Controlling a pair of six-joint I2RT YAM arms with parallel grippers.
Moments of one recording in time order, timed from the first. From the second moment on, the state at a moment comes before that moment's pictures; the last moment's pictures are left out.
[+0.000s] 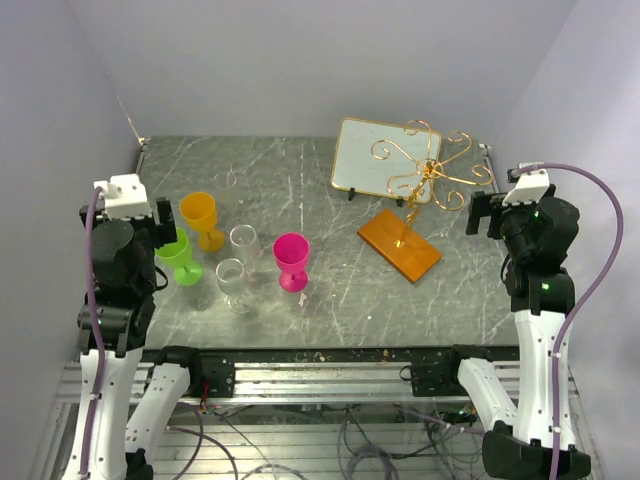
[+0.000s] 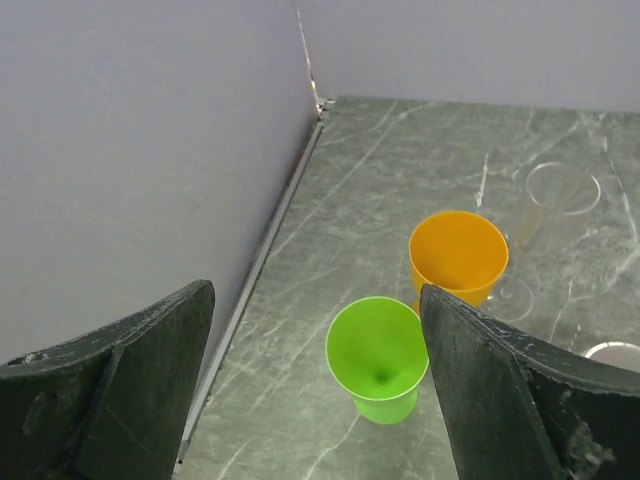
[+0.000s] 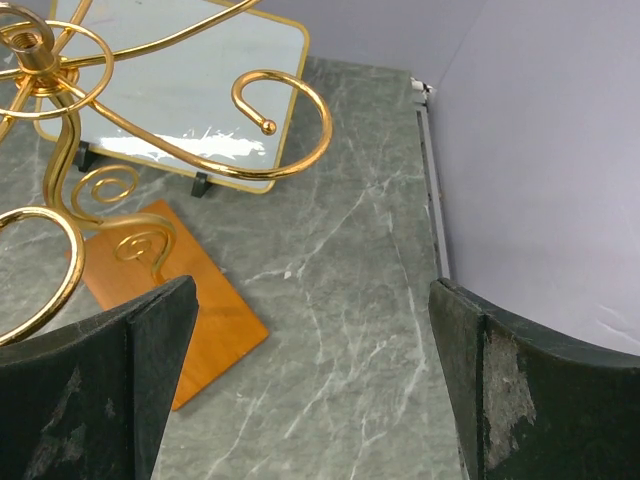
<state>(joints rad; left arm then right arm) -0.09 0.62 1.03 -0.52 -0.43 0.11 -0.15 0.77 1.04 -0.50 -0.11 -0.22</state>
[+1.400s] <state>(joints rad) -0.07 0.74 1.06 -0.65 0.26 0.36 -0.18 0.83 1.41 -0.85 -0.63 -0.43</state>
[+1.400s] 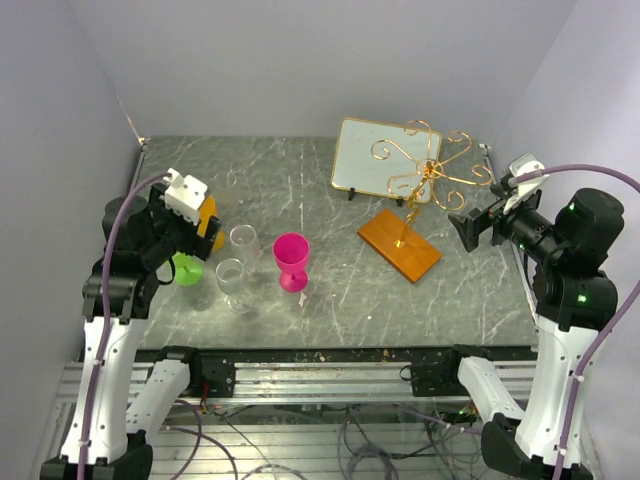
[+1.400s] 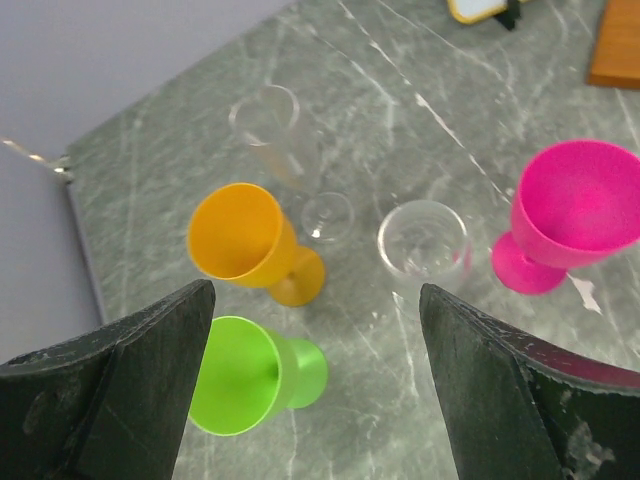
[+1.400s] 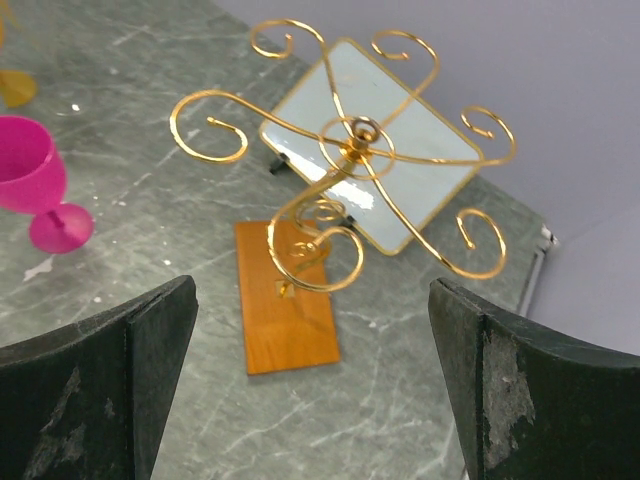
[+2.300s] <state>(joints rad) -0.23 1.09 1.23 -0.80 0.38 0.36 -0.18 0.94 1.47 -0.86 -0.81 -0.42</state>
